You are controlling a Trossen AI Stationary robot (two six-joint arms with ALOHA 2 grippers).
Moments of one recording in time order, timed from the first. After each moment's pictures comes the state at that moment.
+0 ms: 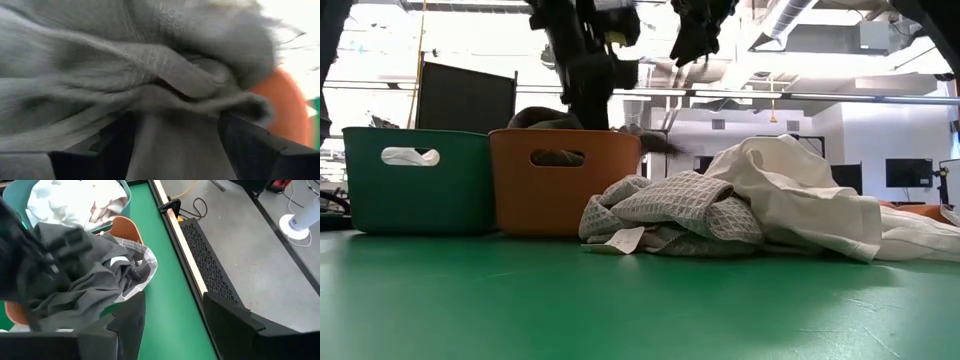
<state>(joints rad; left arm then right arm) 0.24 1.72 1.45 -0.87 0.02 0.00 -0.56 1.91 2.33 -1.22 -0.11 -0.23</state>
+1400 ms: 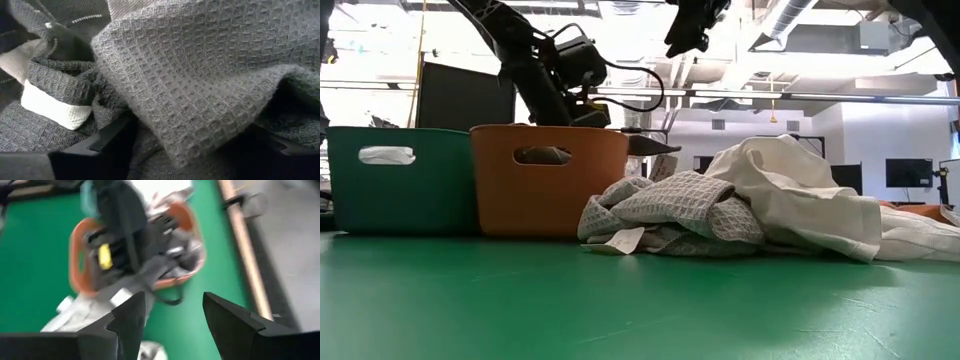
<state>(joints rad) 0.34 1.63 1.01 -0.37 -0.02 -0.22 -0.48 1.93 2.33 -1.29 -0.30 -0.28</state>
